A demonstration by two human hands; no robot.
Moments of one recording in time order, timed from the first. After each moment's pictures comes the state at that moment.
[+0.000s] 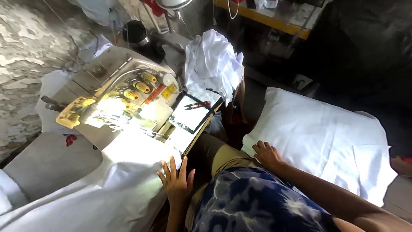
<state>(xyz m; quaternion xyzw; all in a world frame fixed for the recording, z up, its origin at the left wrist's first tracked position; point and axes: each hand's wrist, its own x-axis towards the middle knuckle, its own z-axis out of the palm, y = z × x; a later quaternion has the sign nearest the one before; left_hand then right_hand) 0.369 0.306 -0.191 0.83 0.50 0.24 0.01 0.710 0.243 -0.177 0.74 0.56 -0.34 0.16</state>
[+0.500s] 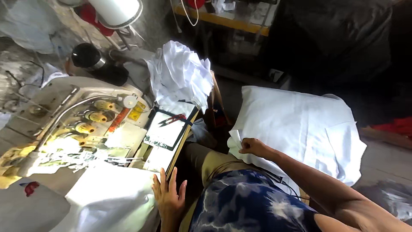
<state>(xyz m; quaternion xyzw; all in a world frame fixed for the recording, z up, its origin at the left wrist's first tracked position) 0.389 0.323 -0.184 0.86 0.44 0.24 0.11 0.761 0.240 -0.184 0.71 0.41 -0.53 -0.20</state>
